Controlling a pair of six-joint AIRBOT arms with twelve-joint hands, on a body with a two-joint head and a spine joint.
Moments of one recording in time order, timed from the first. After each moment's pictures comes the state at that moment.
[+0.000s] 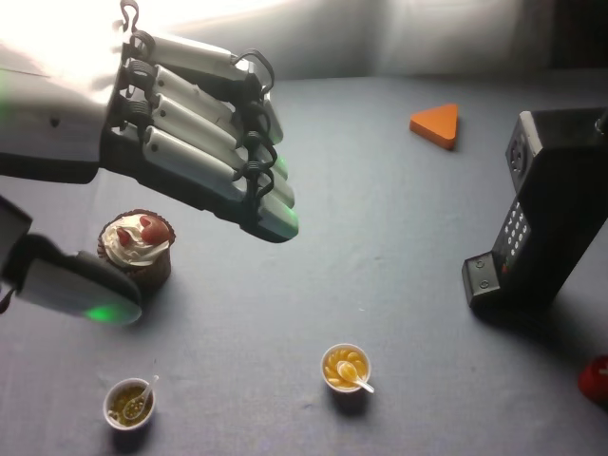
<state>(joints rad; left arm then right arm) -0.06 -0.43 1.18 1.72 -1.18 -0.54 -0.80 -0.58 0.33 0.69 1.65 -0.34</state>
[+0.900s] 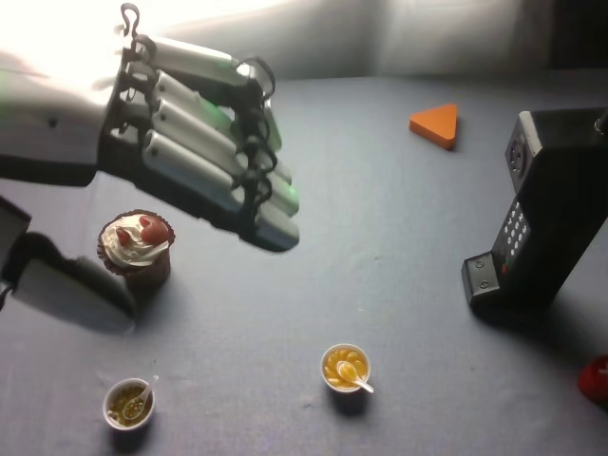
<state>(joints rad) -0.06 -0.43 1.17 1.72 -1.21 -0.58 -0.86 -0.69 0.49 0.76 1.61 -0.26</state>
